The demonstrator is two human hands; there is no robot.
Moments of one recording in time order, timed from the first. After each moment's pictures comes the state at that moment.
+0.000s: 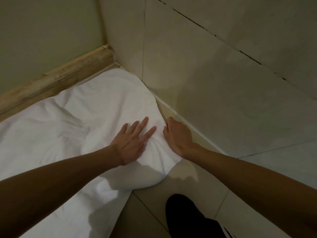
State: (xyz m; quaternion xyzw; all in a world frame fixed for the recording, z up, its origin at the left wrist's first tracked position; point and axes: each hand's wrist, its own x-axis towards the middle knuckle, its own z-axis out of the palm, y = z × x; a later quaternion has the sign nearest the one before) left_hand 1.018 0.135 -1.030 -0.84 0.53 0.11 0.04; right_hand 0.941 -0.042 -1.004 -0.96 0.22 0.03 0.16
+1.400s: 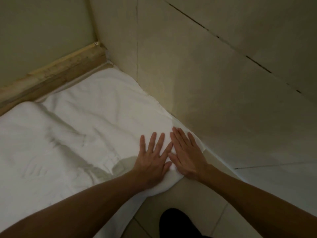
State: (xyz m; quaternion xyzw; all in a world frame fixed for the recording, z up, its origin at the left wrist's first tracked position) left_hand 0.950 0.069 -1.059 -0.87 0.48 0.12 -0.01; right_hand 0.886 -0.091 -1.051 -0.99 0.05 0.13 0.04
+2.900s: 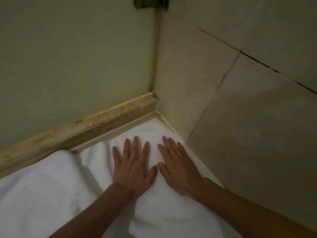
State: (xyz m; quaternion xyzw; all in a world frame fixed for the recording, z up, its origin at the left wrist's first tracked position) left_hand 1.169 0.142 -1.066 -0.98 0.20 0.08 -0.04; right_hand 1.135 -0.024 -1.055 -0.99 -0.11 0.04 0.06
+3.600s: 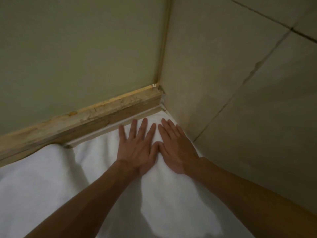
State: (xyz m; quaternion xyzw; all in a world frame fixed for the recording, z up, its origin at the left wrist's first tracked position) left_hand 1.228 0.120 -1.077 -0.97 0.22 0.07 -0.04; right_hand 1.202 -0.033 -1.074 -0.99 -0.11 0.03 0.06
